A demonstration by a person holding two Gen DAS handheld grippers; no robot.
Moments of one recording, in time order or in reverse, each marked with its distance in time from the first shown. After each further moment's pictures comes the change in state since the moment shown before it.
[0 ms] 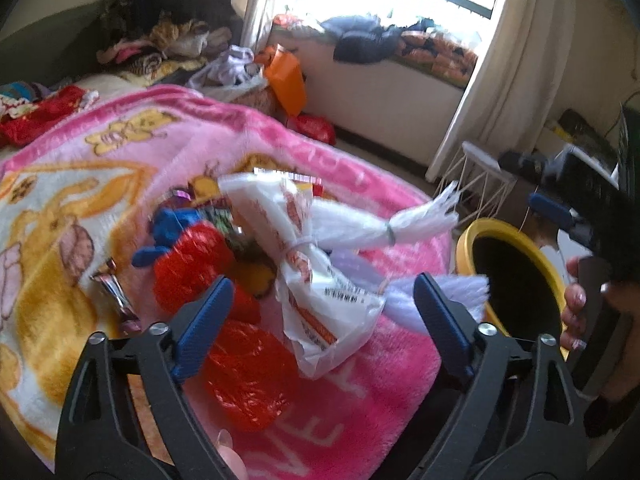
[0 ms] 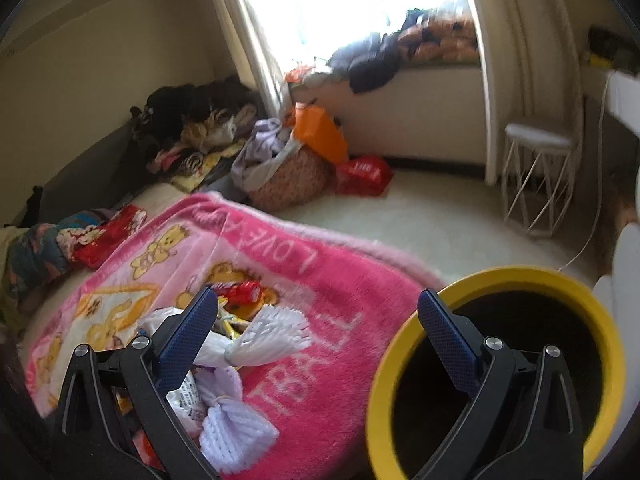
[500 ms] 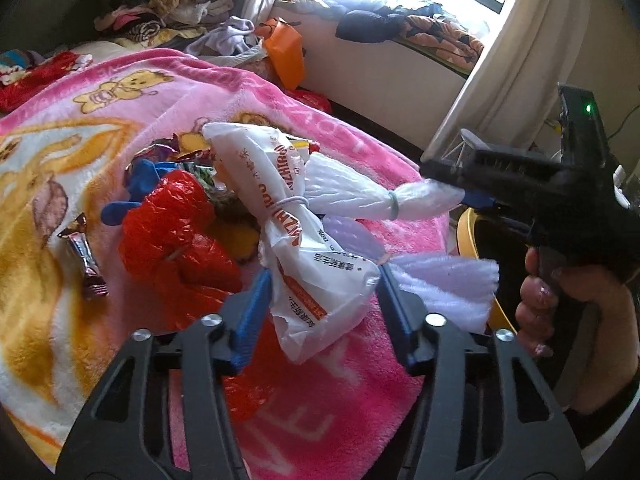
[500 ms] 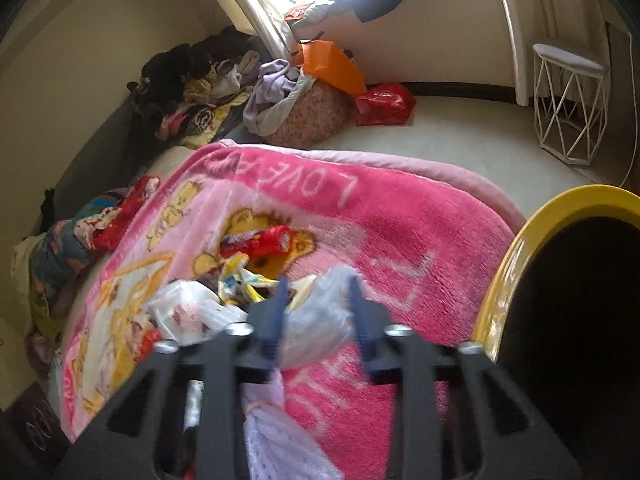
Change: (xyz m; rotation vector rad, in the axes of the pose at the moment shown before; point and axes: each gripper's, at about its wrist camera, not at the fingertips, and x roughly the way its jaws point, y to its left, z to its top) left arm 0.018 0.006 -0.016 -0.061 0.061 -0.056; right arm 0.068 0.017 -0.022 0.105 0.223 0.096
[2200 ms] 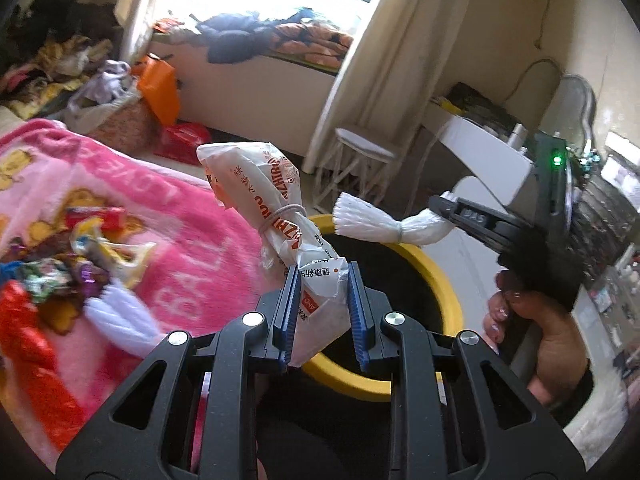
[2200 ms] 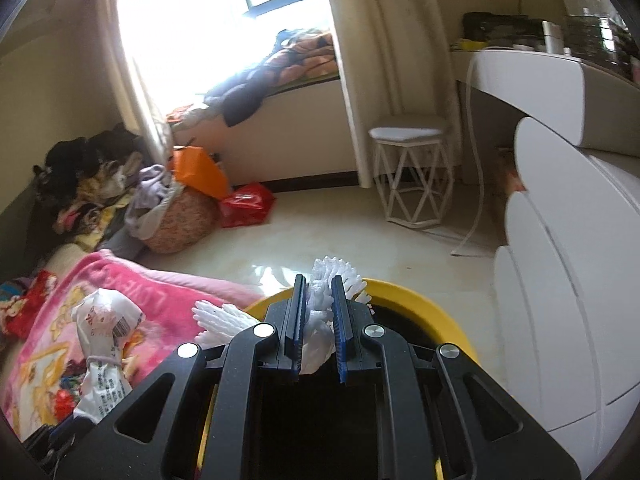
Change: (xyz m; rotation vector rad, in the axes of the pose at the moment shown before) left arm -0.003 -0.147 0.014 0.239 -0.041 -0.341; right arm -0.156 -0.133 -0.002 0.126 -0.364 -0.467
